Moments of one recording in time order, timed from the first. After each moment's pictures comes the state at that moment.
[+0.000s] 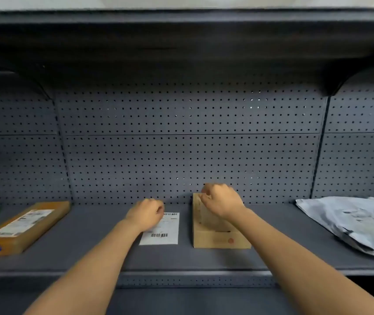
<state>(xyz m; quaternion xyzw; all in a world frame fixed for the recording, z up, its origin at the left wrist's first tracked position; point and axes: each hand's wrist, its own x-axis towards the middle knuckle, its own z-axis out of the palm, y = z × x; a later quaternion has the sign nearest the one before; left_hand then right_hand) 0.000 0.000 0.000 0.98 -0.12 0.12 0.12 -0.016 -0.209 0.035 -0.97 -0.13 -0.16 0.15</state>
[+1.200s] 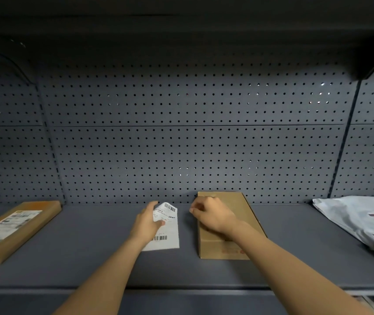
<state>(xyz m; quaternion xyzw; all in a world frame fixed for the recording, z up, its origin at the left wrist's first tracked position) 0.056 0.005 -0.062 0.91 0.02 0.11 0.40 0.035 -0.184 -0.007 -0.95 -0.16 -0.05 0.27</state>
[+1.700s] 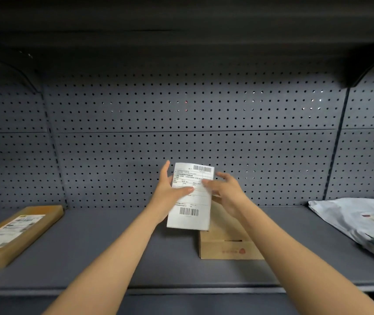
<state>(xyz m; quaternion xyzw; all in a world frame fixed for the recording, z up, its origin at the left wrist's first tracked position) 0.025 -0.043 0.032 0.70 -0.11 0.07 0.71 0.037 -0.201 0.032 -0.66 -0.03 -0.02 0.75</state>
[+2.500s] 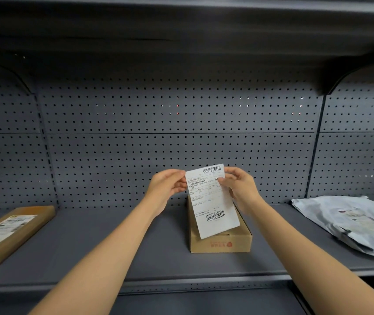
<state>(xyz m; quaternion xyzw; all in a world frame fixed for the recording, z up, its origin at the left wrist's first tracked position) 0.008 -0.054 0.048 0.65 -0.15 0.06 0.74 0.003 -0.245 0.043 -0.68 -0.06 -0.14 0.71</state>
